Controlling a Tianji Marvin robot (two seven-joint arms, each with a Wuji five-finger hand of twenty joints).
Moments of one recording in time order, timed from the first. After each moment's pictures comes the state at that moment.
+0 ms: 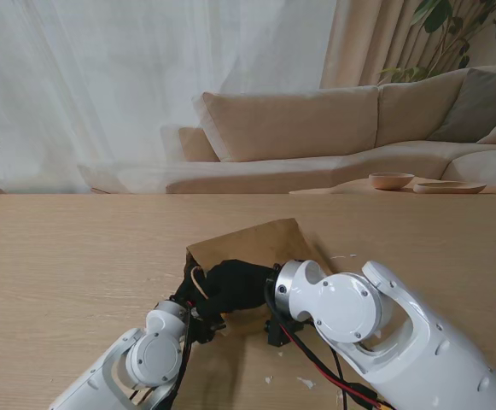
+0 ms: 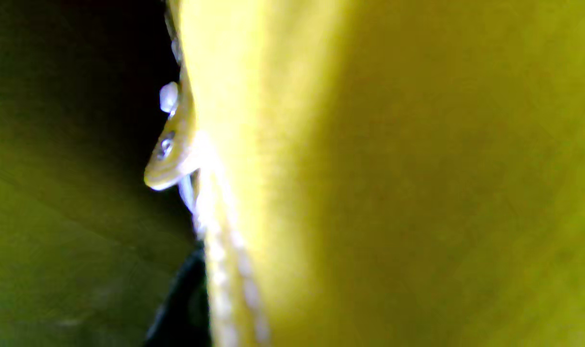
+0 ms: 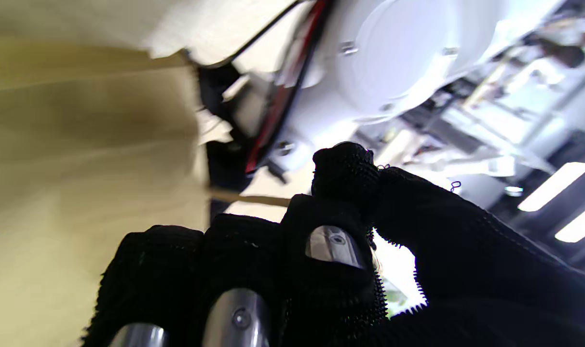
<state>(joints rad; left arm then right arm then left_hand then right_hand) 1.54 -1.21 -0.96 -1.55 0.29 0.06 0.23 -1.34 -1.00 0.91 -2.05 -0.31 0.29 0.58 1.19 -0.41 0.30 -0.12 0.67 0.30 0.73 0.66 0.53 0.27 0.81 1.28 0.11 0.31 1.01 1.26 -0.13 0.33 0.97 0.96 0.38 -0.38 0.92 -0.02 1.06 -0.15 1.03 0.98 1.40 -0.25 1.38 0.79 1.29 -0.16 1.67 0.94 1.21 -0.08 1.89 0.88</state>
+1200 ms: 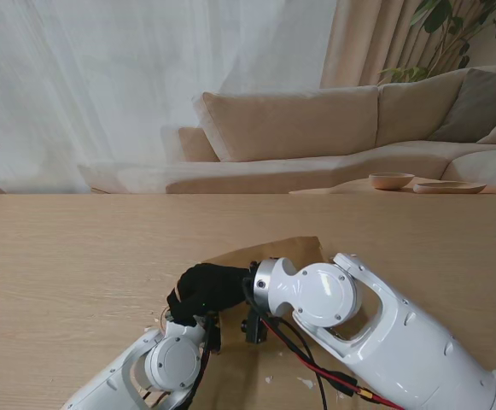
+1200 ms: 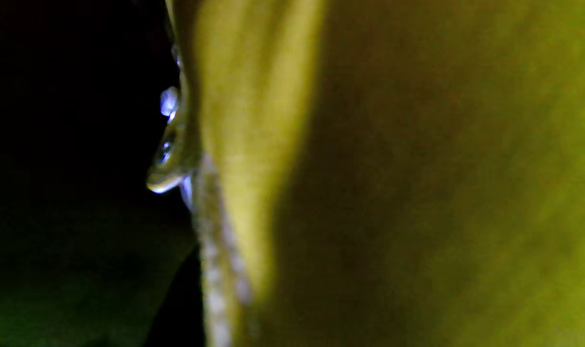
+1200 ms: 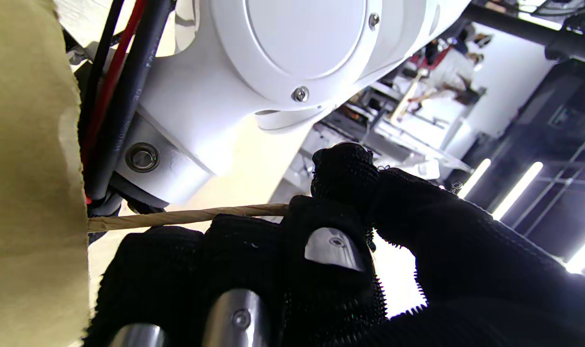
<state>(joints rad) 1.48 -1.21 -0.84 -1.53 0.31 0.09 0.22 -1.21 -1.04 0.77 -1.89 -0.05 0.17 0.54 1.19 -0.41 0.30 -0.12 0.67 0.30 0.73 0.66 0.56 0.27 0.82 1.28 0.13 0.33 1.01 1.26 -0.14 0.34 1.03 0.95 0.37 -0.38 0.92 0.00 1.06 -0.15 1.03 0.98 1.40 -0.25 1.39 0.79 1.29 -0.16 1.67 0.94 1.21 -0.08 1.89 0.88</state>
